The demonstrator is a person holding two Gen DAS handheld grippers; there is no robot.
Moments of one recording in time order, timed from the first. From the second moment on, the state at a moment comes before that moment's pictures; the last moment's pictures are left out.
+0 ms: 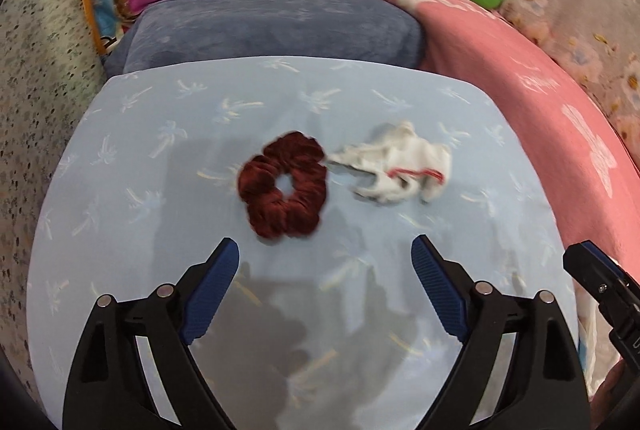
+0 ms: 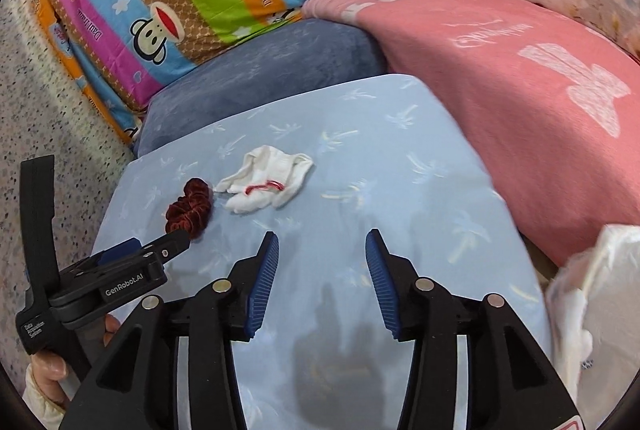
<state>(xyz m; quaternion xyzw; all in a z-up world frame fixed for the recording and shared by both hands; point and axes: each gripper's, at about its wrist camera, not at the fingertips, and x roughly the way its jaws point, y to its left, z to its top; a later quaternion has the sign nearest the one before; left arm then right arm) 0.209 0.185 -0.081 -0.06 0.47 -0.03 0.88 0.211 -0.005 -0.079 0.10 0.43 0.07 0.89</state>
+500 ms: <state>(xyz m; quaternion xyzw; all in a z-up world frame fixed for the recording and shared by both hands) 0.263 0.218 -0.109 -0.09 0.49 -0.01 0.87 0.316 0.049 -0.123 0.10 0.47 0.08 0.88</state>
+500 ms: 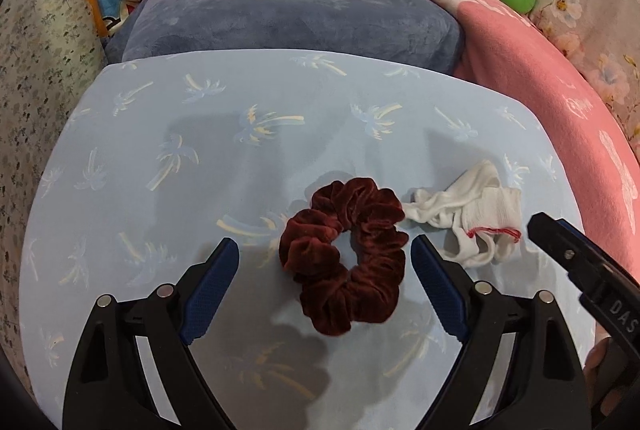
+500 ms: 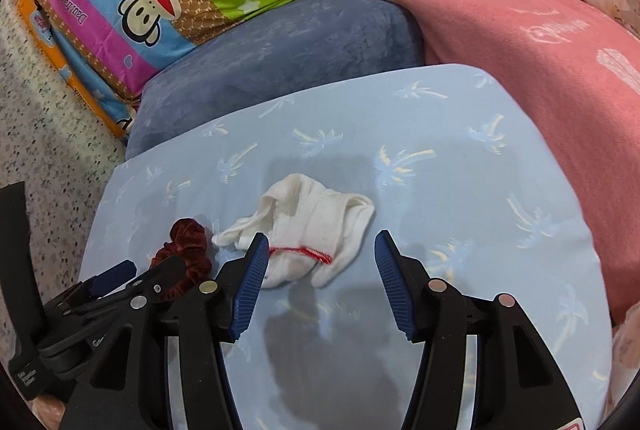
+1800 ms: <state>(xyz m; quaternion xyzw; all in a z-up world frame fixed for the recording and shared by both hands) 0.191 0.150 -0.052 -0.07 0.44 -0.11 0.89 0.197 -0.001 -0.075 0.13 0.42 0.06 0.90</state>
